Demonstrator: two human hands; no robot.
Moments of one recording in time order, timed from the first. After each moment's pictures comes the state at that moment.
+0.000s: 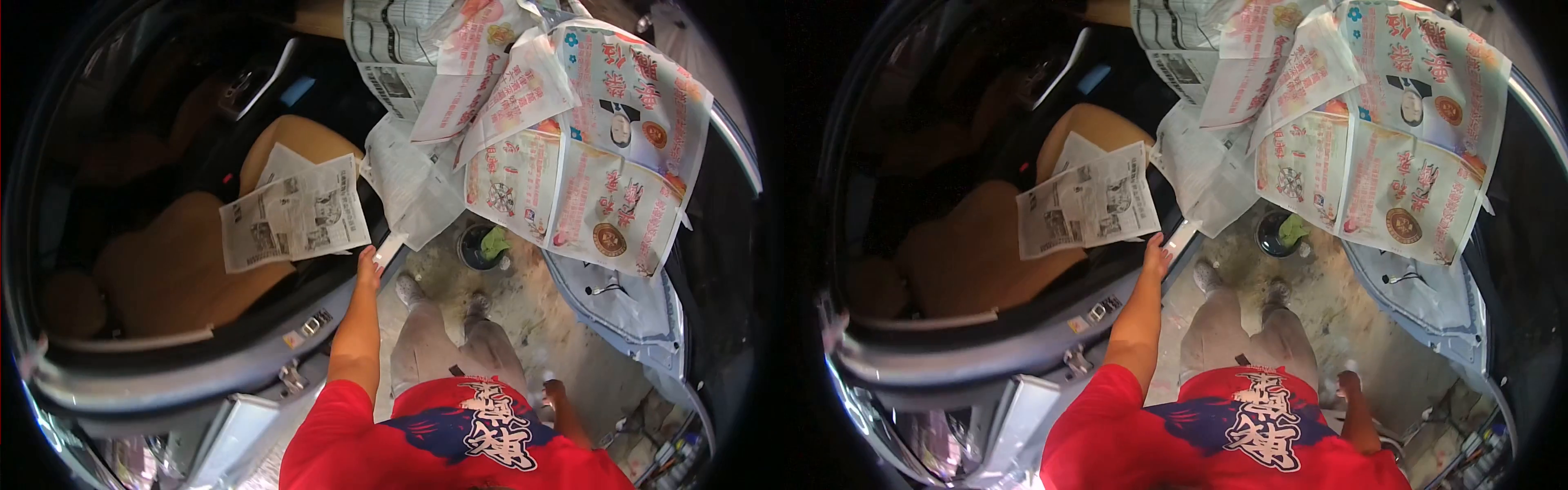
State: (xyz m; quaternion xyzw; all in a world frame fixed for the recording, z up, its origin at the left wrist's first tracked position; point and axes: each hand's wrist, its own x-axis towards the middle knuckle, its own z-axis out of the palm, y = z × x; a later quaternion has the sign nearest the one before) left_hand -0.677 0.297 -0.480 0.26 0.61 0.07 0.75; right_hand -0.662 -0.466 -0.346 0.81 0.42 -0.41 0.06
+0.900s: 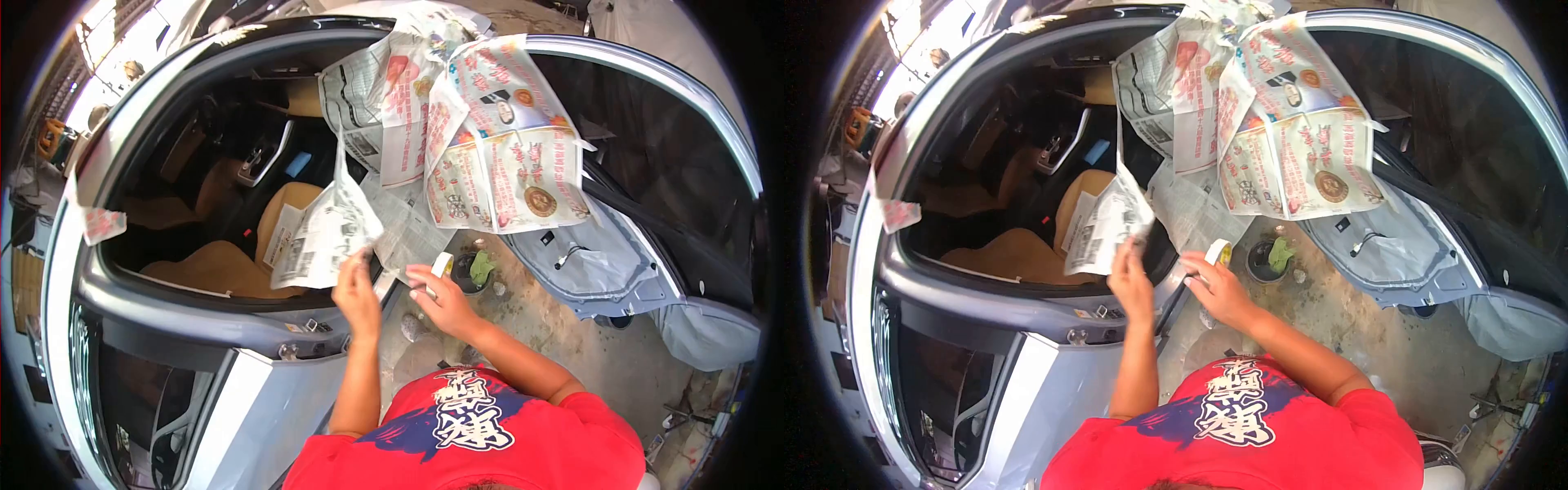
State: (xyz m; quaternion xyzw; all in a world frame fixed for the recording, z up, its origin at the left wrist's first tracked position) left_hand -0.690 0.132 -0.064 0.74 0.27 0.42 0.44; right_hand -0.620 -0.038 -0.076 0.65 0.33 -0.23 -0.64
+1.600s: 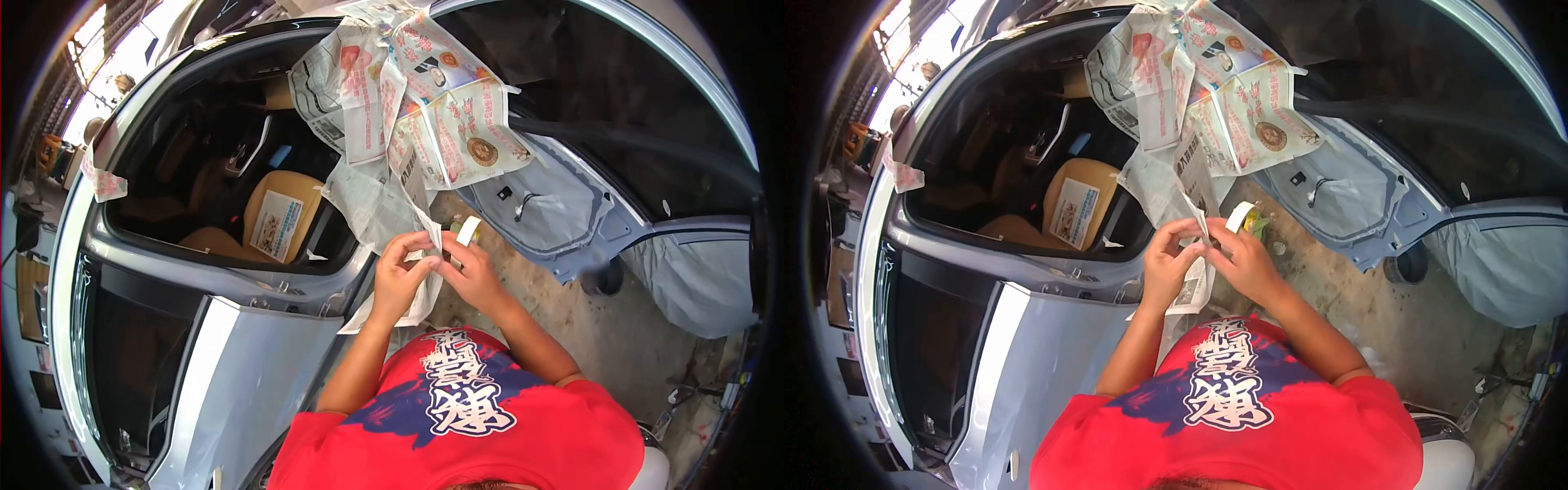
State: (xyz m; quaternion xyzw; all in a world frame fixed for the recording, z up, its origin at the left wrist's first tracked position) left_hand -0.721 -0.063 -0.031 0.66 0.04 0.19 0.72; right_hand -0.644 -0.222 -0.030 0.72 0.40 -0.02 -0.56
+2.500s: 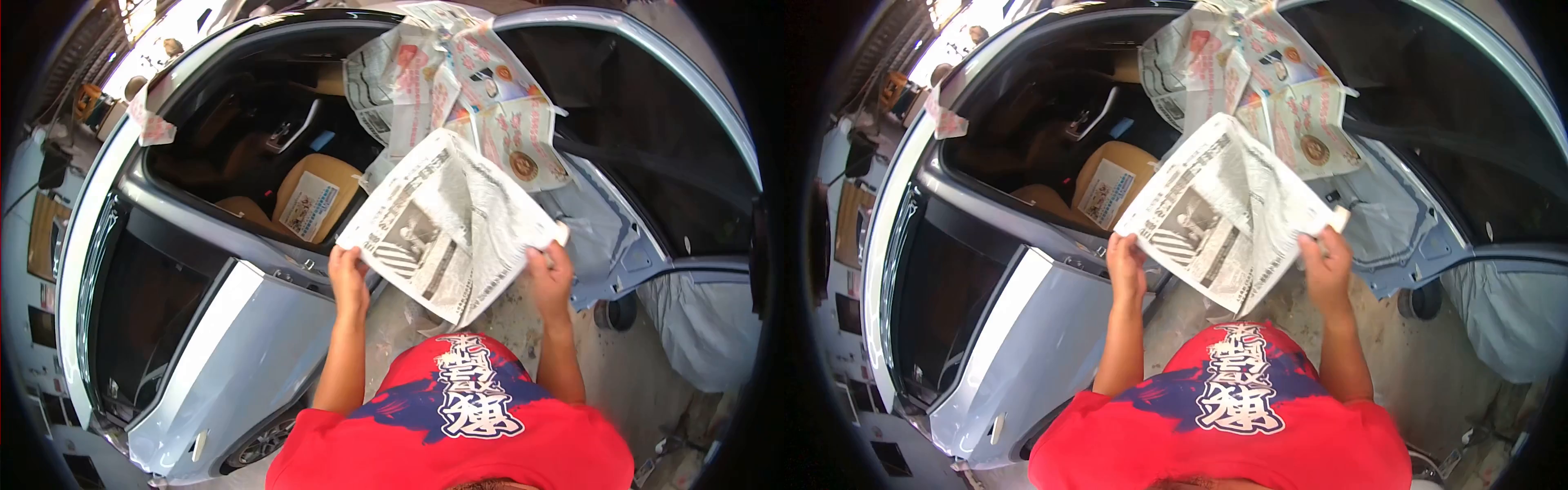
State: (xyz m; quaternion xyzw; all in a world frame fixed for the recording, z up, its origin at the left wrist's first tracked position) left_hand -0.792 0.039 -0.059 0.48 0.31 0.36 0.74; right_hand -0.633 -0.277 -0.016 0.69 0.24 0.02 -0.69
